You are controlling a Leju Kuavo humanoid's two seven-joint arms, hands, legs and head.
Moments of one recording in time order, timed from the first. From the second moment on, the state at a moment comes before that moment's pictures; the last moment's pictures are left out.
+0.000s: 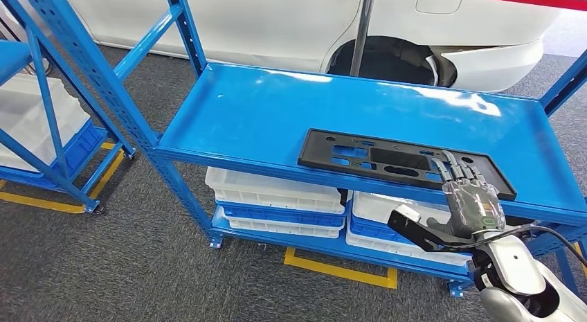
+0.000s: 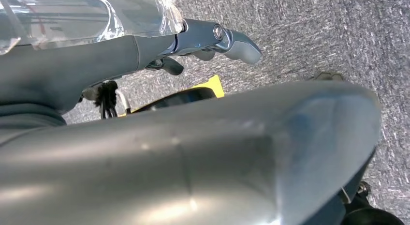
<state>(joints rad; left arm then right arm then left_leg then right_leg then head) -0.13 -0.10 -1.11 -0.21 0.63 0.29 0.10 -0.18 -0.75 0.48 -1.96 0.76 0.06 0.65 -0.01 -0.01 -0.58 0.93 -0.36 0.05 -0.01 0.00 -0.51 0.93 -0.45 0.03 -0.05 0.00</state>
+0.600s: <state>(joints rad) -0.13 -0.11 -1.11 -0.21 0.64 0.29 0.09 -0.20 -0.74 0.49 -1.97 0.77 0.09 0.60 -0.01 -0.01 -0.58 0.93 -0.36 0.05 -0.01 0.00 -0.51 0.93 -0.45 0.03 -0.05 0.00</state>
